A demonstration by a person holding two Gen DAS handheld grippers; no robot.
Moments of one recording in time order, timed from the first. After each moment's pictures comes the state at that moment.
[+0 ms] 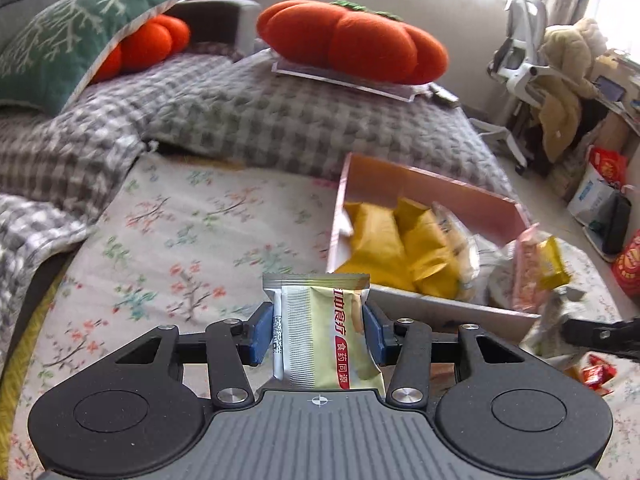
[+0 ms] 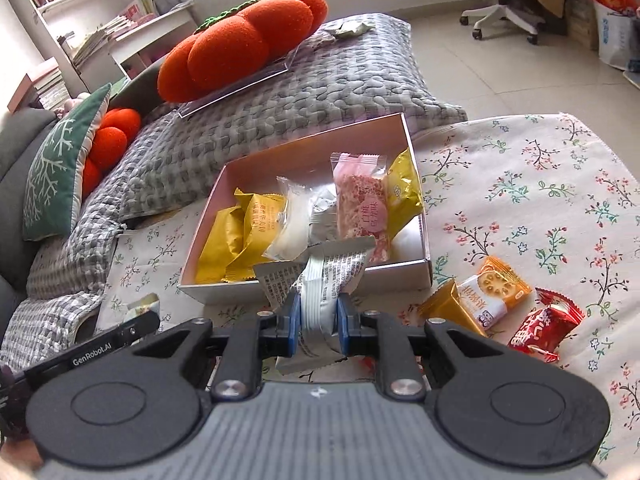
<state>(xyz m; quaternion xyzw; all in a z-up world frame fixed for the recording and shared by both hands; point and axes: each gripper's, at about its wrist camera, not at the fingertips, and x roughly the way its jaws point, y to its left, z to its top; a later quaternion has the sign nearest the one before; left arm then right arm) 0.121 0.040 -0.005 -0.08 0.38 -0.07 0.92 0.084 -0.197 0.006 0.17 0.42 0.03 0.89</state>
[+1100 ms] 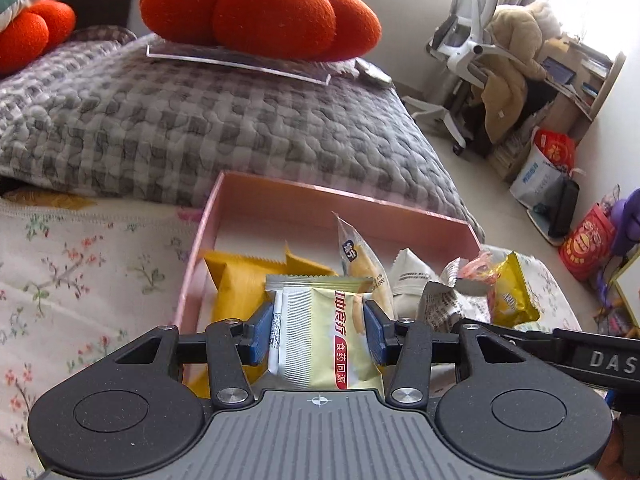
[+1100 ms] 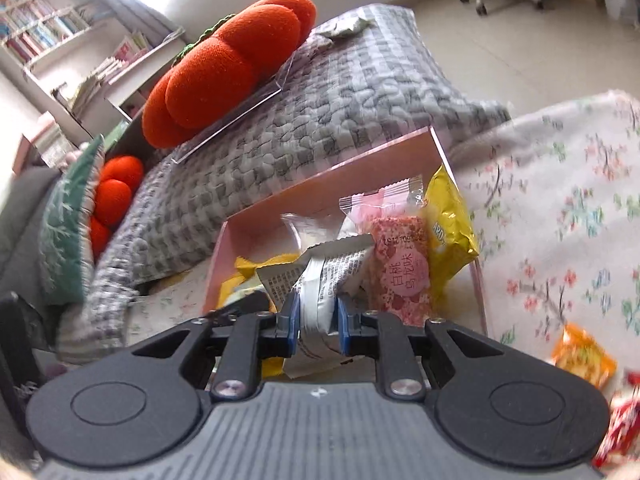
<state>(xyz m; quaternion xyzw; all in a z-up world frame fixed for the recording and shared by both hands) 0.236 -0.023 -0.033 -0.09 0.40 -0.17 0.90 0.166 -0.217 -0.016 0.25 0.40 0.05 0.88</state>
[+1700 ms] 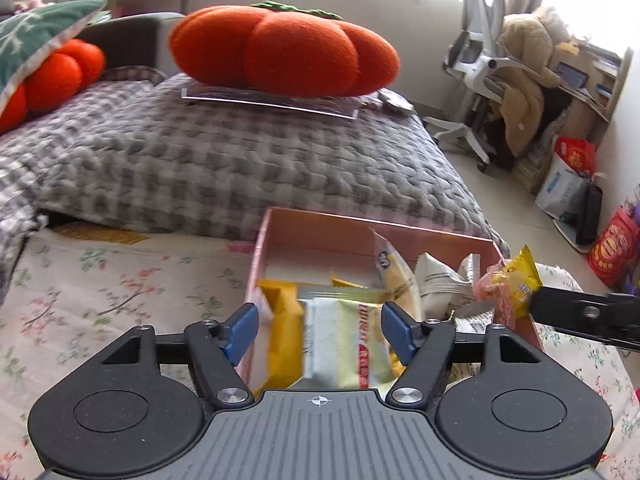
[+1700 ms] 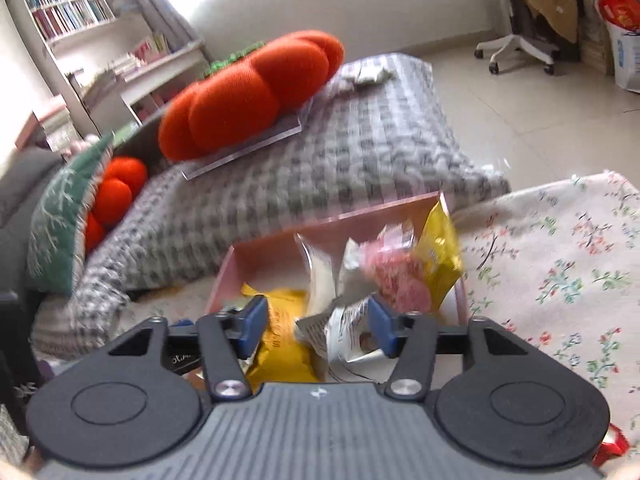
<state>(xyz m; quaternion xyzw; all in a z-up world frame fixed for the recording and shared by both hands) 0.216 -0.004 -0.009 -0.06 0.37 -0.13 0.92 0.150 -0.212 0.022 0.19 0.36 0.05 0.91</state>
